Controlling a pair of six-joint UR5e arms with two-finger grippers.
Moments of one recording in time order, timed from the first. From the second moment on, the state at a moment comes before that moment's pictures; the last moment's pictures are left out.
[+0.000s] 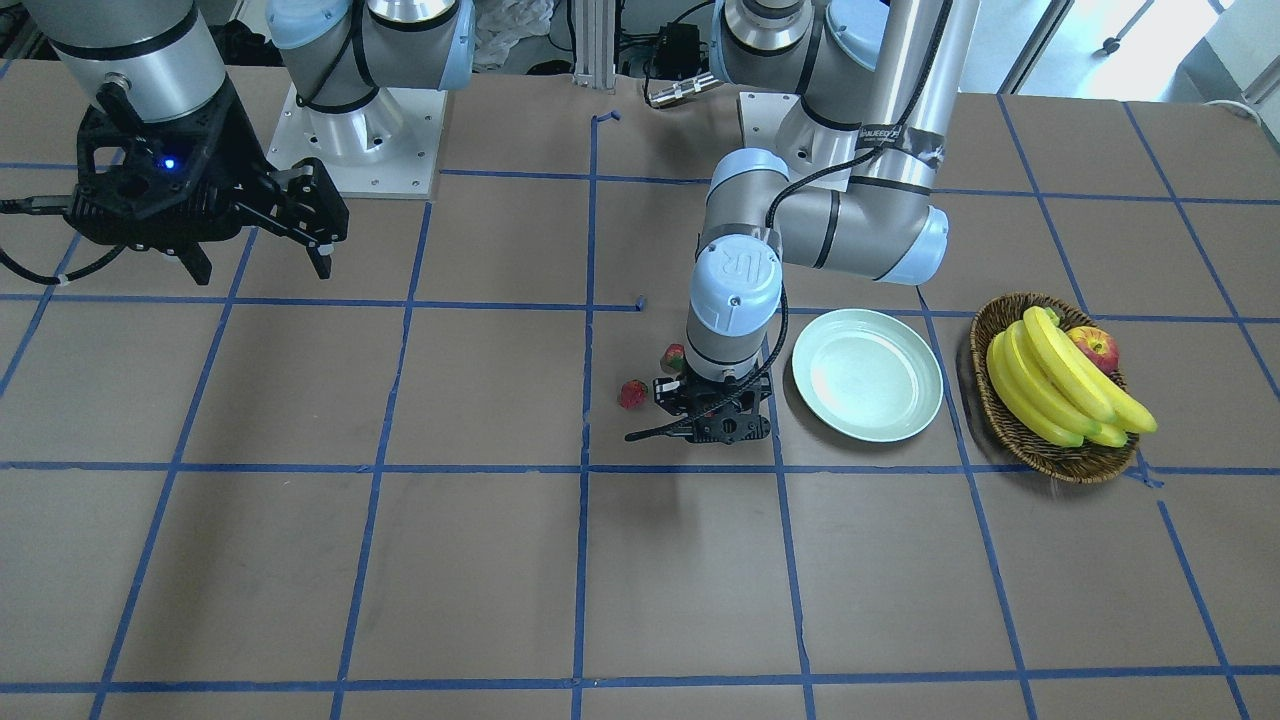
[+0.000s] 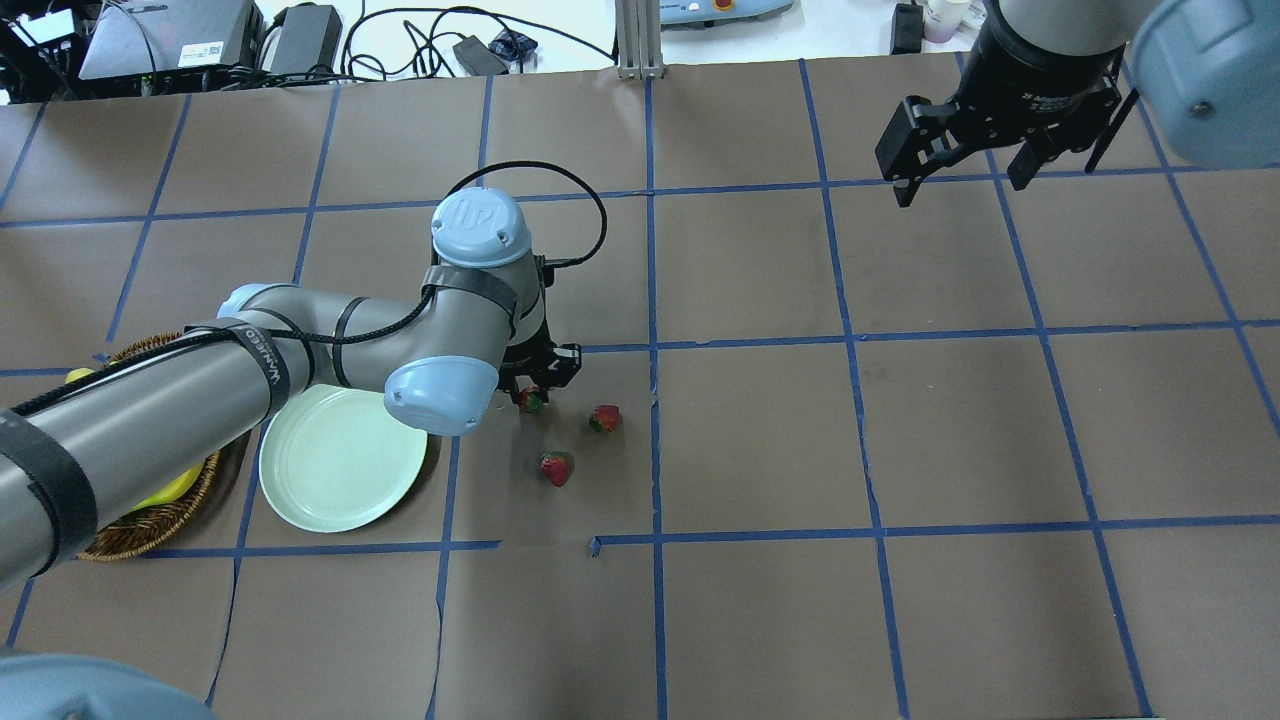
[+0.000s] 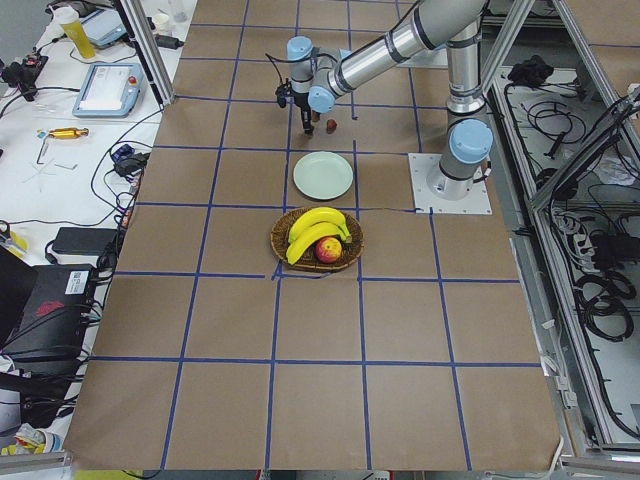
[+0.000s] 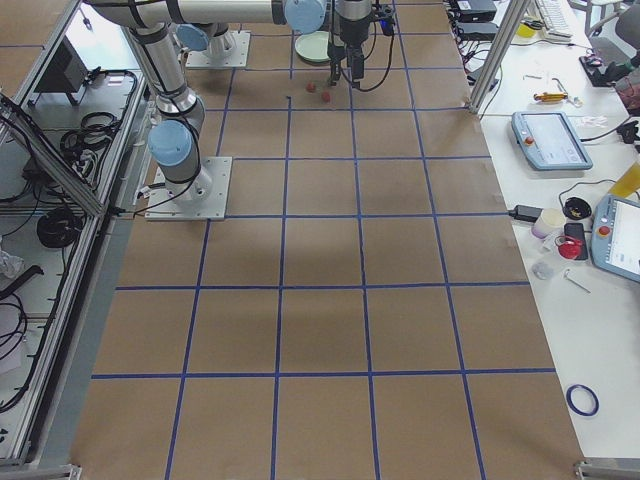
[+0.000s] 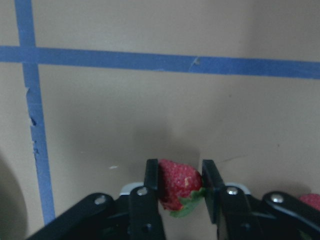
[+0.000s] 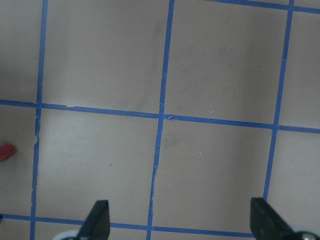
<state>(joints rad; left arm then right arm) -1.78 -1.94 -1.93 -0.89 1.63 -0.26 1.55 -1.56 1.55 -1.63 -1.59 -0.12</state>
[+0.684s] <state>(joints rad) -1.54 -1.82 -1.92 -1.14 1.82 -0.03 1.55 -1.56 1.55 -1.63 -1.59 -0.12</state>
